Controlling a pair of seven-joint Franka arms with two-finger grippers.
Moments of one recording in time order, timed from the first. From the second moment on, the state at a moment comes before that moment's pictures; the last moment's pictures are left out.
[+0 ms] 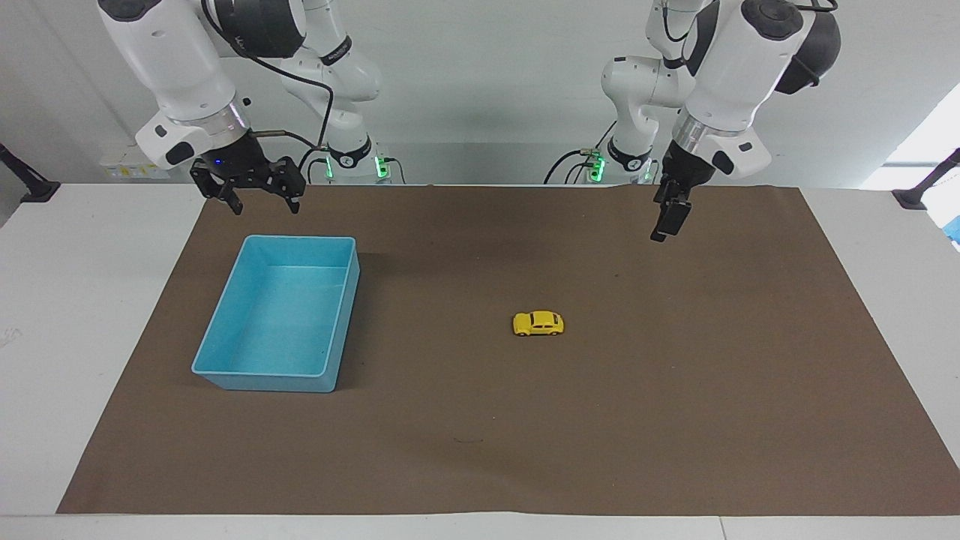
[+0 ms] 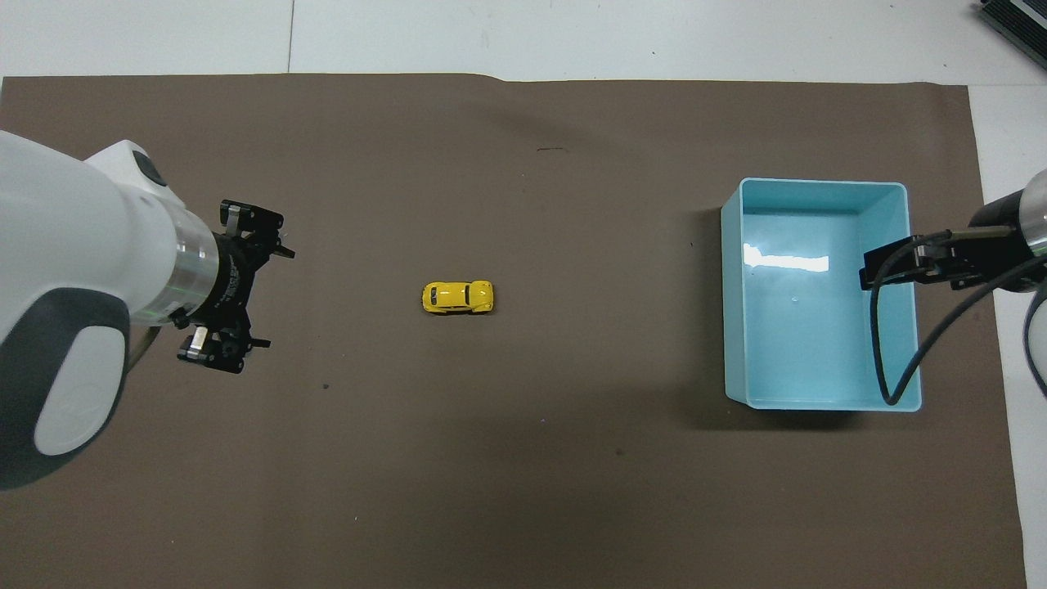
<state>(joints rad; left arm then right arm) -0.34 -0.05 -0.01 -1.76 -0.06 1.76 -1.65 -0.13 0.01 0.15 -1.59 0.02 1.56 0.04</state>
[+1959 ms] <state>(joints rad) -0.56 0.33 0.00 -1.90 -0.05 2.35 -2.38 -0.13 0.01 0.15 -1.59 0.02 1.56 0.04</state>
